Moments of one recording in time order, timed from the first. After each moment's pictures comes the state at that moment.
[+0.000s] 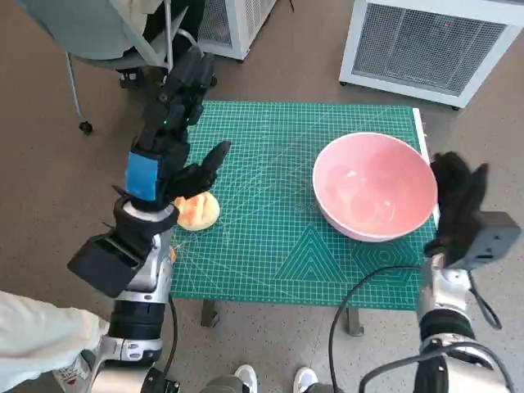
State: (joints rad) left arm -0.56 0.16 0.09 0.30 -0.14 -0.63 -0.27; right arm -0.75 -0.22 -0.39 1.31 0.16 -0.59 0.02
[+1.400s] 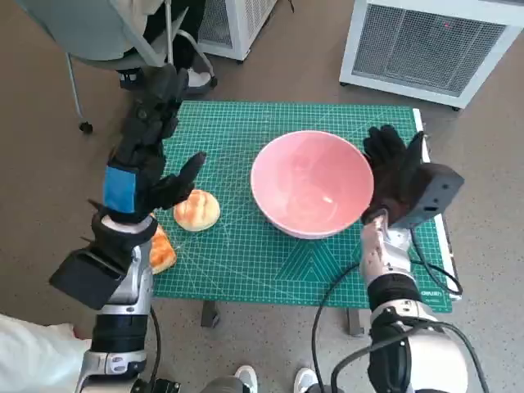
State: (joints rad) left arm -0.47 0.22 0.13 0.25 -0.14 -0.62 -0.27; right arm -0.97 -0.03 -0.45 1.33 0.18 -0.40 -0.05
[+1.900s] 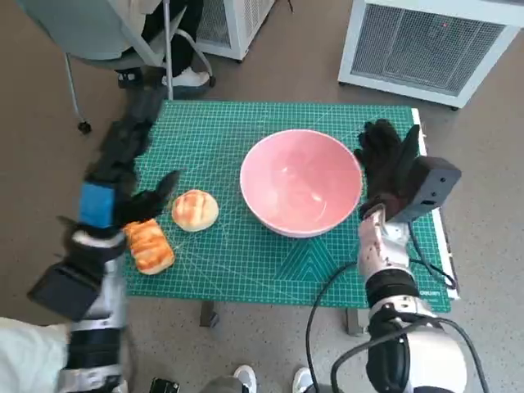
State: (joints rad) left arm -0.35 0.41 0.21 0.22 -0.13 -0.62 -0.34; right arm -0.98 -0.07 -0.42 1.32 0.15 -0.46 -0.04
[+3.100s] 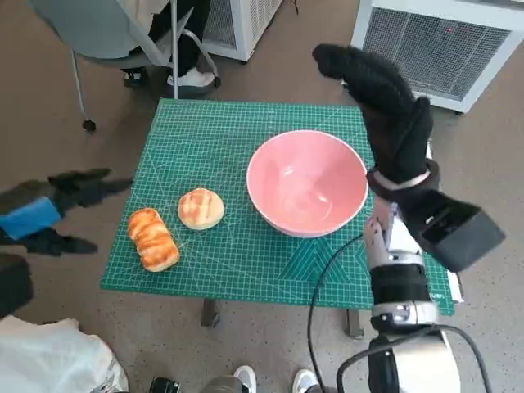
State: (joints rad) left arm -0.31 1.06 0.08 0.28 0.12 -0.53 -0.82; right arm -0.88 -0.05 -0.14 0.71 0.31 -0.89 0.58
